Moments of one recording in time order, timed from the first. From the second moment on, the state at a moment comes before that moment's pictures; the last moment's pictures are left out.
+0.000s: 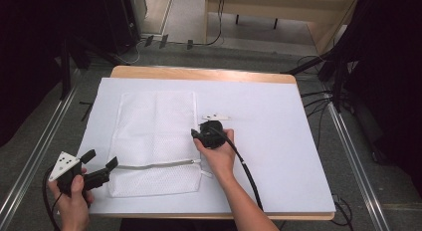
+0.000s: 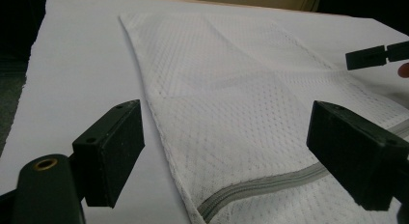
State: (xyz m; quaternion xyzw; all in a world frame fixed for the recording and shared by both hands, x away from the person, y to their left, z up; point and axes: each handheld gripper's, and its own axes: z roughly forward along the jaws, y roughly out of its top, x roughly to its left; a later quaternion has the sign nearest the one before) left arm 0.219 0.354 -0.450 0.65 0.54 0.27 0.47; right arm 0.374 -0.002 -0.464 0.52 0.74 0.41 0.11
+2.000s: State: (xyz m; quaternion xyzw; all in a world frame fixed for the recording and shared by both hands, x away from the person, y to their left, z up) left arm 0.219 0.348 -0.451 0.66 0.53 0.27 0.46; right arm 0.355 -0.010 -0.470 0.50 0.76 0.38 0.18
